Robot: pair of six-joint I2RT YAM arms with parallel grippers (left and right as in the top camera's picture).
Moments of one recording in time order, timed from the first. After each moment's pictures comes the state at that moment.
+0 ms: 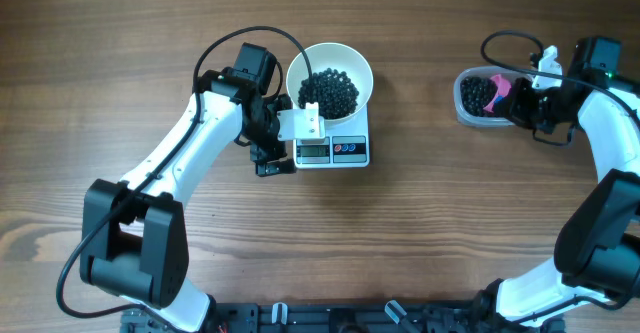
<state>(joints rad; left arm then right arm) -0.32 1.76 1.27 -0.93 0.35 1.18 -0.33 1.78 1.27 -0.81 -0.46 0.04</state>
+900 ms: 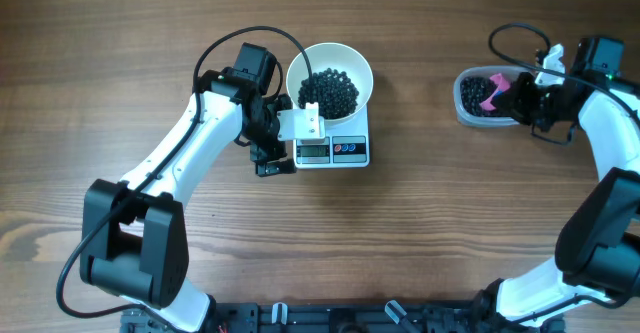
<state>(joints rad) -0.32 1.76 1.27 -0.93 0.35 1.18 -0.36 1.79 1.26 -0.74 -0.52 0.16</state>
